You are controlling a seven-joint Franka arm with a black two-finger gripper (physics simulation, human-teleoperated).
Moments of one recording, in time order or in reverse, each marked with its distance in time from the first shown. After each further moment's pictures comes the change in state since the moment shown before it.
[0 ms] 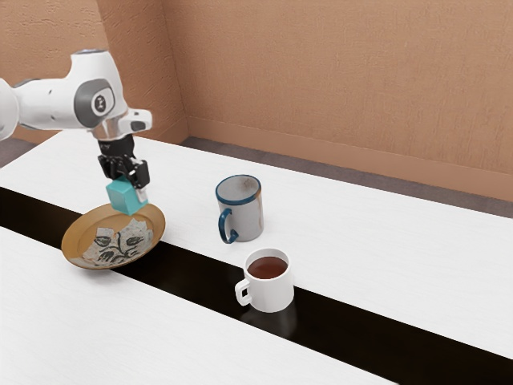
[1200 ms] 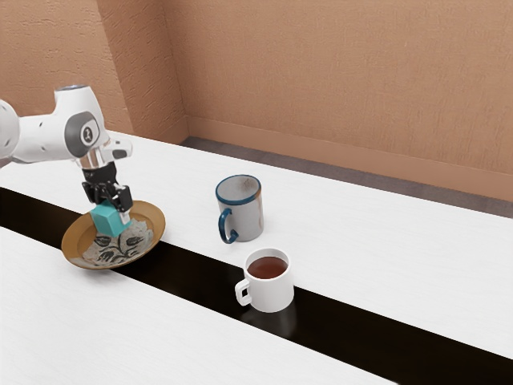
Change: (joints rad) arm 0.048 0.115 0.074 -0.037 -0.043 0.127 0.088
